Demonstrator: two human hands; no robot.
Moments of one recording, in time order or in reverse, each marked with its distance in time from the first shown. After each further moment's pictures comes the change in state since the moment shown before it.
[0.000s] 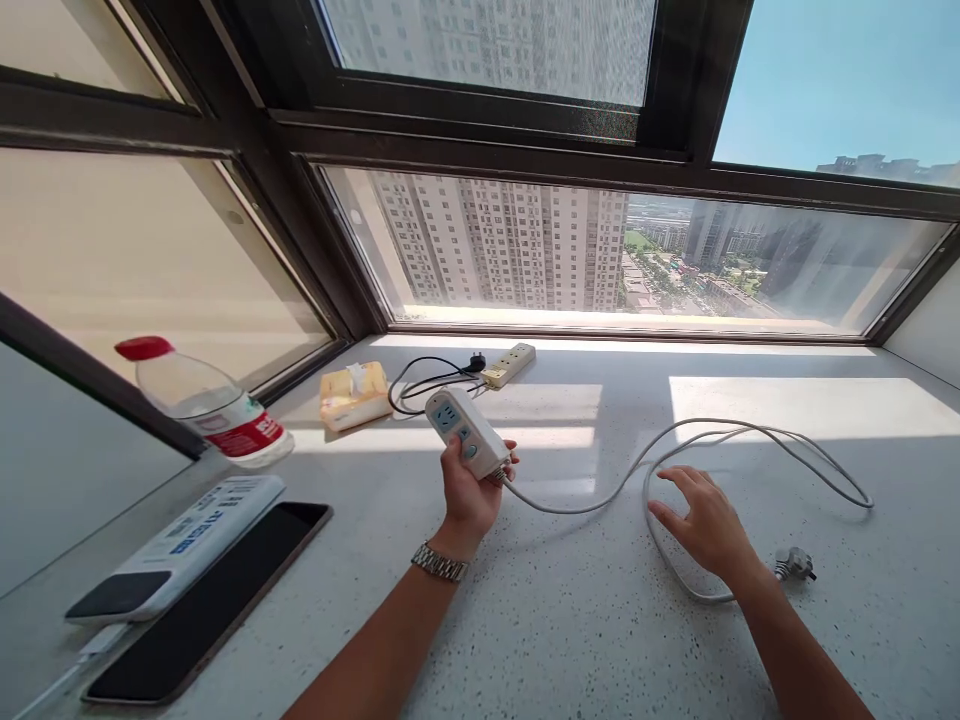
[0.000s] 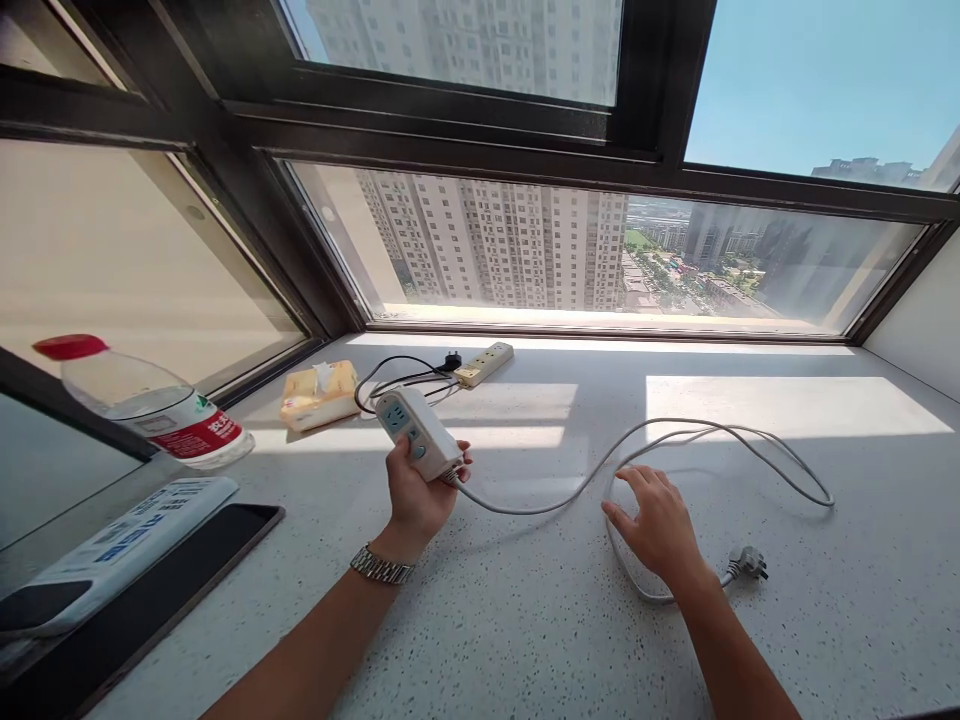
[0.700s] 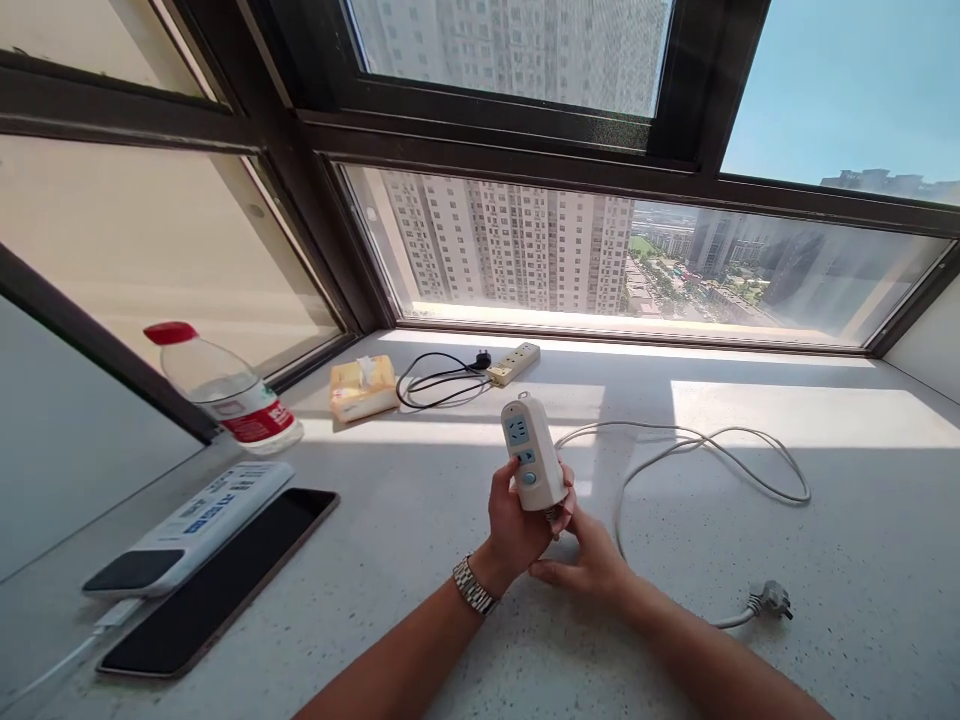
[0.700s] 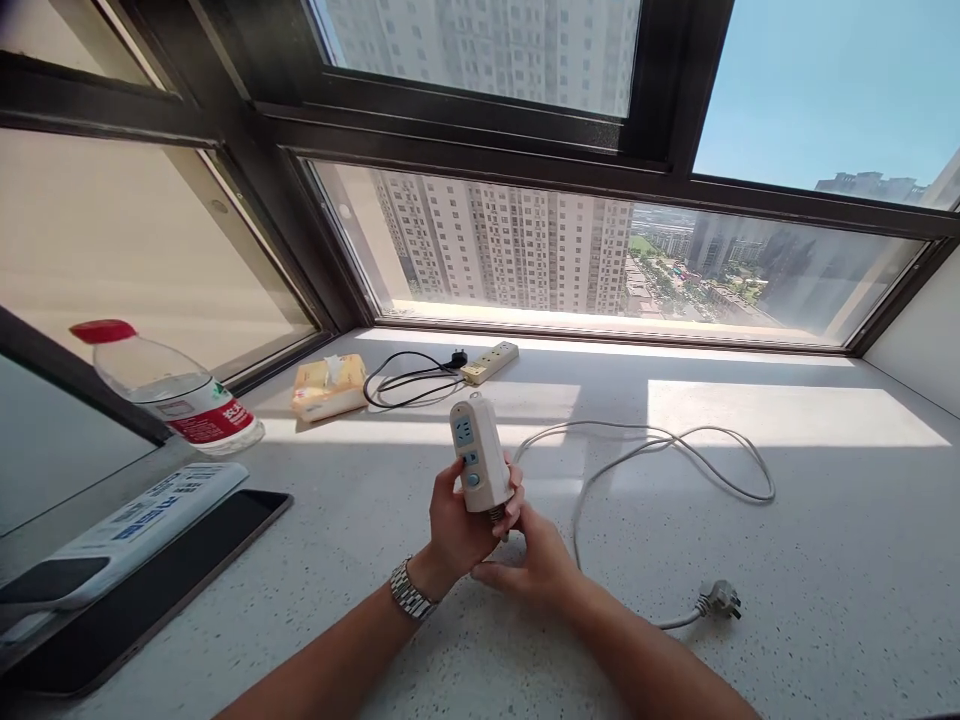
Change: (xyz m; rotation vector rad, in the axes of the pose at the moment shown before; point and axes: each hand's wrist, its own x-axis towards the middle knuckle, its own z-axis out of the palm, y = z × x) left_hand -0.054 -0.023 0.021 -0.206 -0.511 -0.361; right_hand 0.011 -0.104 0.097 0.843 -0.211 -0.275
